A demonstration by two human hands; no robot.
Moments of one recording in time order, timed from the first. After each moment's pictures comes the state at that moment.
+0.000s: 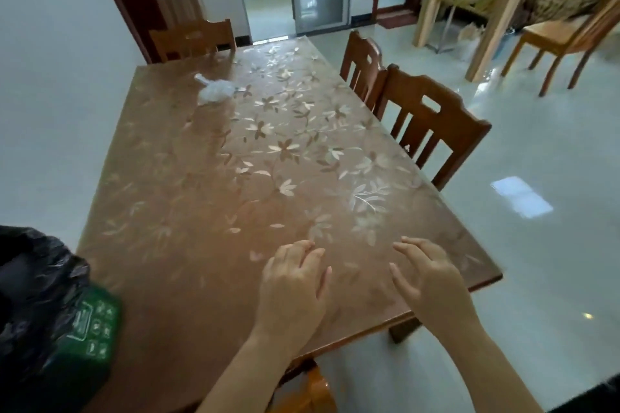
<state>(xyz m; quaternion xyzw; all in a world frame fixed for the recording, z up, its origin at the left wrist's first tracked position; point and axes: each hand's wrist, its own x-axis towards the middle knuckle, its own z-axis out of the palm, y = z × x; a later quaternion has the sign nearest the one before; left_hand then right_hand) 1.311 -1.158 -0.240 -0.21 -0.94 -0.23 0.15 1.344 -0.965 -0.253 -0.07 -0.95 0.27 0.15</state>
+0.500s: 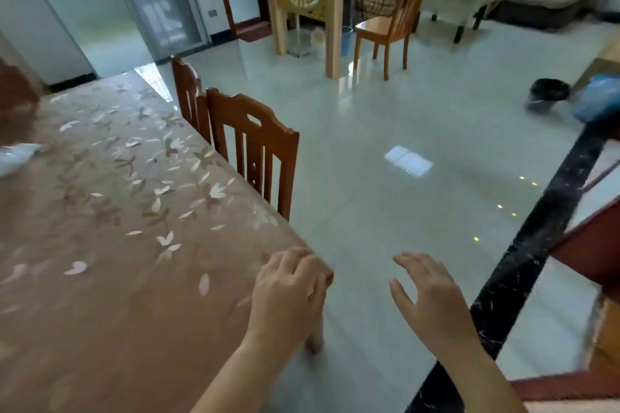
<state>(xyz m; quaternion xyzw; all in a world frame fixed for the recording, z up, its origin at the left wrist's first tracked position) 1.339 -0.876 -0.248 -0.41 -0.86 -0.27 0.10 1.462 -0.717 -0.266 -0.27 -0.92 0.22 0.19</state>
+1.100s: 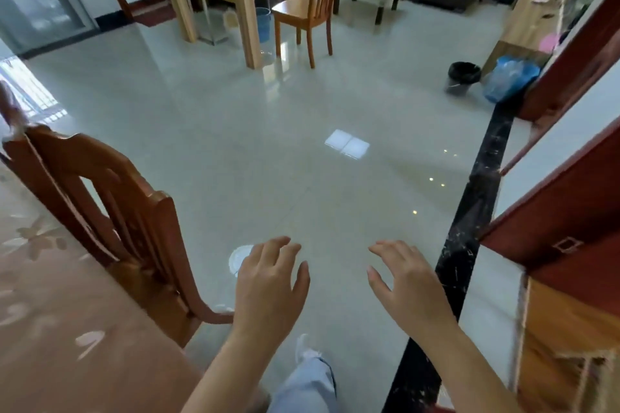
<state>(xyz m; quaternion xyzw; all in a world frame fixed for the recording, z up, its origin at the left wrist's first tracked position) 1.241 -0.618 -0.287 -0.46 -0.83 -0.30 0.05 1.388 -0.491 -0.282 -0.35 -0.90 0.19 0.16</state>
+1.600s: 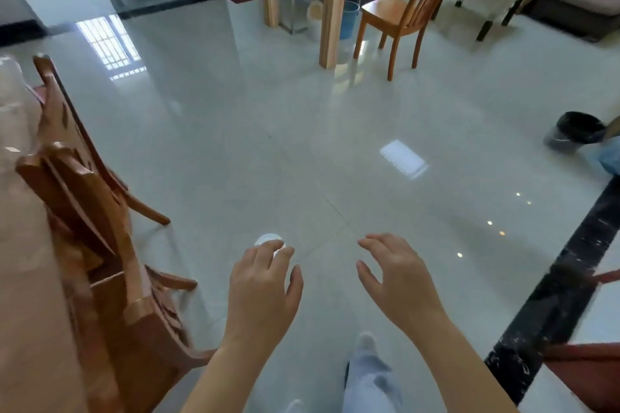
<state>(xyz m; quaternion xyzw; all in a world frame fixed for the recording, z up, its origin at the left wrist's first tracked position) 1.058 -0.472 -0.285 -0.32 -0.90 -0.27 0.07 1.145 -0.303 -0.270 -0.19 -0.95 0.22 0.12</state>
